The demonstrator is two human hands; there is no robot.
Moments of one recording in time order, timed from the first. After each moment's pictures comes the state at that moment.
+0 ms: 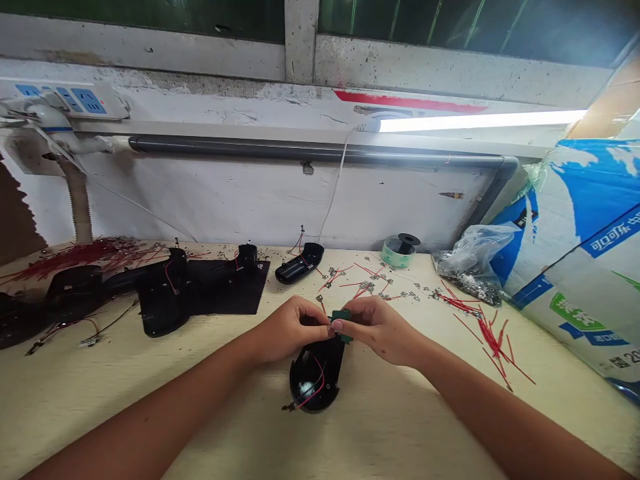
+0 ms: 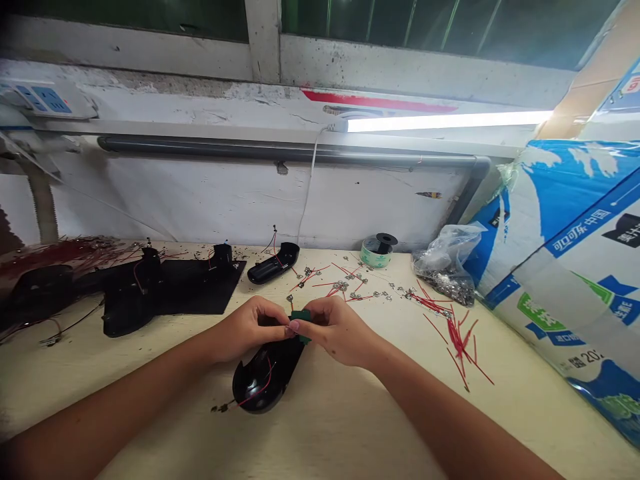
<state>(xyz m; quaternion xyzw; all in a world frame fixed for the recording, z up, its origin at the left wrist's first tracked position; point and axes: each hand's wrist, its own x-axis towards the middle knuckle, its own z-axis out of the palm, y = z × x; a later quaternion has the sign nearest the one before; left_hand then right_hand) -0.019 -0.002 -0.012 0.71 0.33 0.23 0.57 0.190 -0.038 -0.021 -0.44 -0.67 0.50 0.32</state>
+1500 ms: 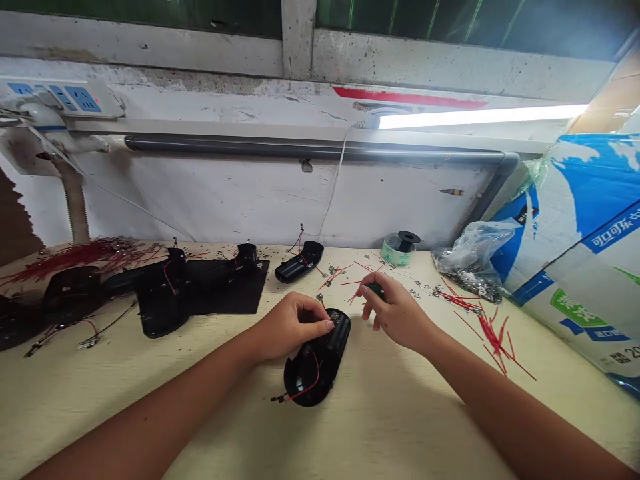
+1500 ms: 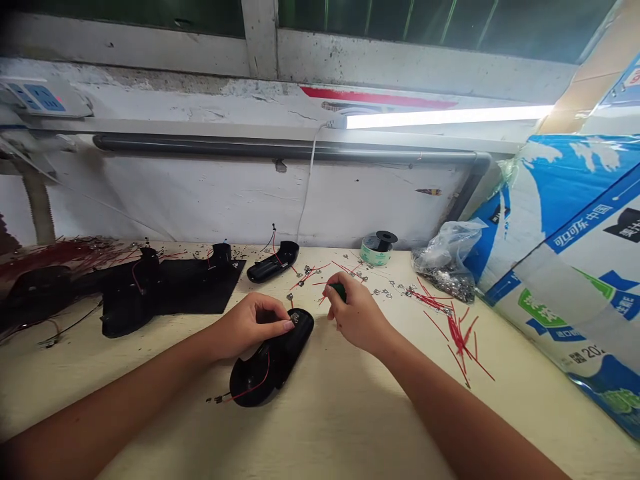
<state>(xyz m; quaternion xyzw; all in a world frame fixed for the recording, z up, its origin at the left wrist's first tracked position) -0.021 0.001 -0.017 0.72 0.34 0.25 0.55 0.205 -0.032 -0.011 -0.60 -0.59 0.36 0.39</state>
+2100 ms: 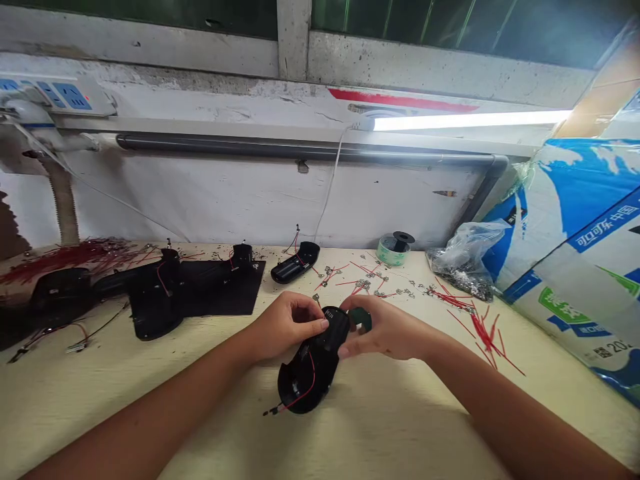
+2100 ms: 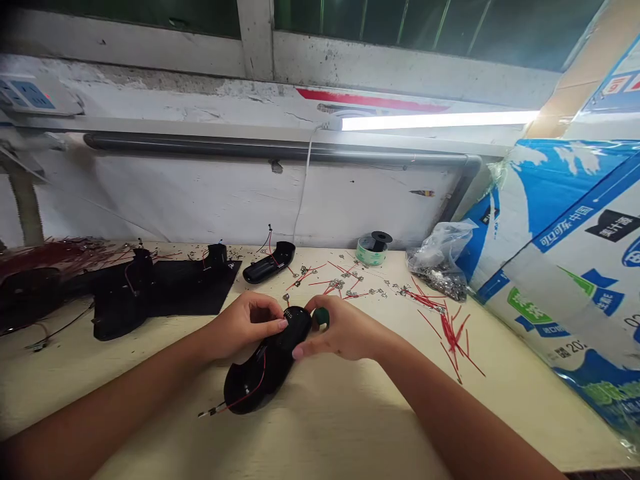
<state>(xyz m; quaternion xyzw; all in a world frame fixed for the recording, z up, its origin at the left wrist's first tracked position) -0.023 0.002 -0.017 0.71 0.33 0.26 0.57 0.207 -0.042 -0.008 -0.56 -0.64 0.48 0.22</state>
